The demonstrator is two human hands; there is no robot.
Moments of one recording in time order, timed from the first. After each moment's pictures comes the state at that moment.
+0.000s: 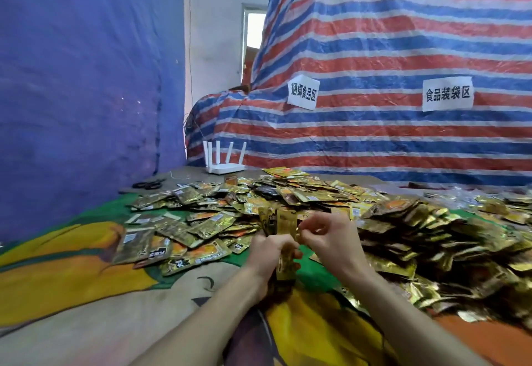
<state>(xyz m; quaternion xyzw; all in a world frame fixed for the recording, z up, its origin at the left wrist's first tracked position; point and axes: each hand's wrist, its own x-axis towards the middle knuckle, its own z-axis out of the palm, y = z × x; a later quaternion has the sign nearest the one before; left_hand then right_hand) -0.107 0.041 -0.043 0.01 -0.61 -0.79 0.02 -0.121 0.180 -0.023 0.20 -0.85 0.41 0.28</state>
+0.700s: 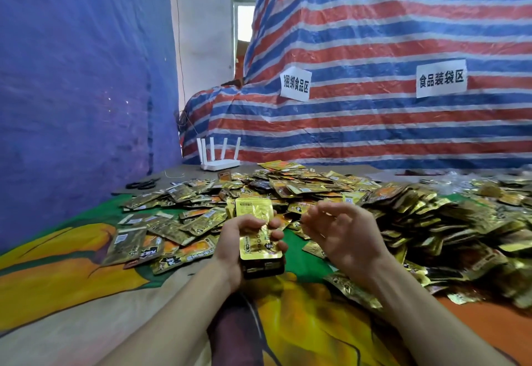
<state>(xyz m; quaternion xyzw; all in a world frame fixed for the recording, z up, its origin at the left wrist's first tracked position) -0.106 0.017 -0.034 -0.13 -0.40 -0.89 -0.18 -0.115 0.208 -0.017 0.17 -0.44 0.88 -0.11</state>
